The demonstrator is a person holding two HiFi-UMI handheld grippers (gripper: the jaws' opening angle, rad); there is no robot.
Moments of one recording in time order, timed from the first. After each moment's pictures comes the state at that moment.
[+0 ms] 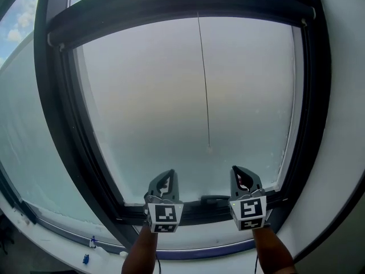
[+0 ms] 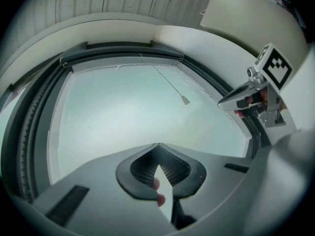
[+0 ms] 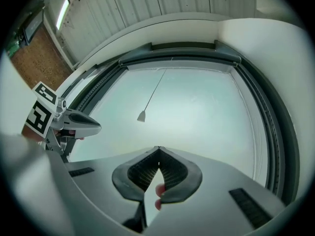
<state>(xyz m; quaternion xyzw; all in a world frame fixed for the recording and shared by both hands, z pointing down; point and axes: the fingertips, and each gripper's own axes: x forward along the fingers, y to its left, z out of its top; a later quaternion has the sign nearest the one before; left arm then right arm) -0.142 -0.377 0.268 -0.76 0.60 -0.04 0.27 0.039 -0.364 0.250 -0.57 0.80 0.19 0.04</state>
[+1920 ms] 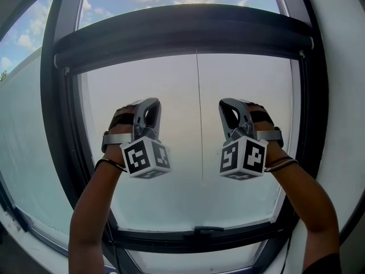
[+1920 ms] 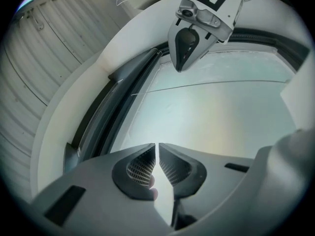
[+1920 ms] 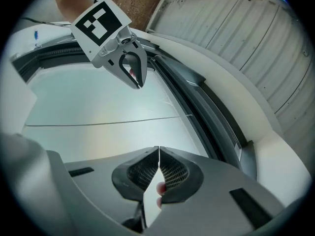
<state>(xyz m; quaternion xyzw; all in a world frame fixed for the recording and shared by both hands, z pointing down) -0.130 -0.385 -0.048 -0.45 0.61 -0.24 0.62 0.013 -0.379 -0.039 -0.55 0.52 0.63 -0.15</state>
